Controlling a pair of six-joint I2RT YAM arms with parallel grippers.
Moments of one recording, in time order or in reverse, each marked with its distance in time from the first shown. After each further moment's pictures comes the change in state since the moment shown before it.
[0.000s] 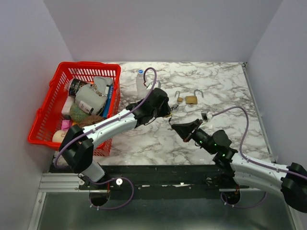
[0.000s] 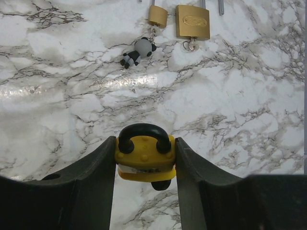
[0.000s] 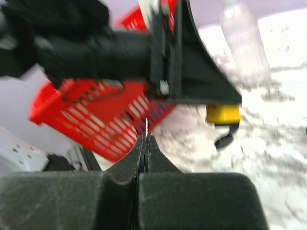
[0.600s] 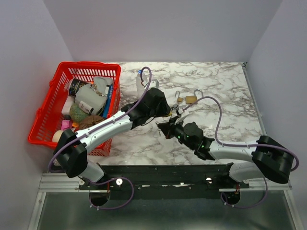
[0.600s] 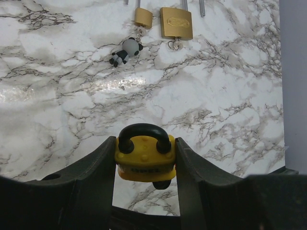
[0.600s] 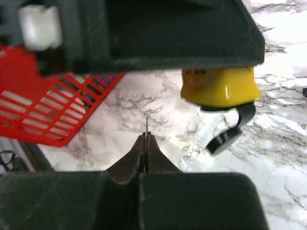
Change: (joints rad) left arm -0.001 -0.068 -0.020 0.005 0.033 -0.007; right arm 0.174 0.481 0.251 -0.113 0.249 -0.087
